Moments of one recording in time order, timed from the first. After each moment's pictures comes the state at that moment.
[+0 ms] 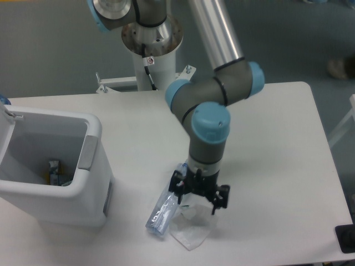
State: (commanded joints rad) arm 2.38 -2.13 -1.58 -0.76 1.39 0.73
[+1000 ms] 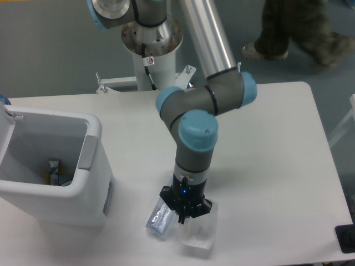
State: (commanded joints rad) arm 2.40 -2.02 -1.47 -0.77 1.19 0.67
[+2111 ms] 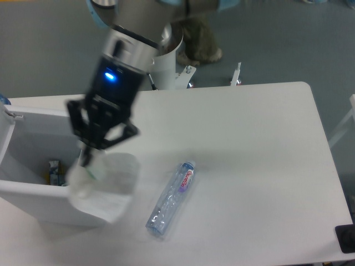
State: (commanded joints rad) arm 2.17 -1.70 -1.50 -0.77 0.94 0.51
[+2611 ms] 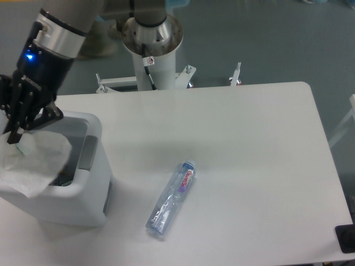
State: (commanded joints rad) arm 2.09 -1.67 -1.59 -0.77 0.95 0.50
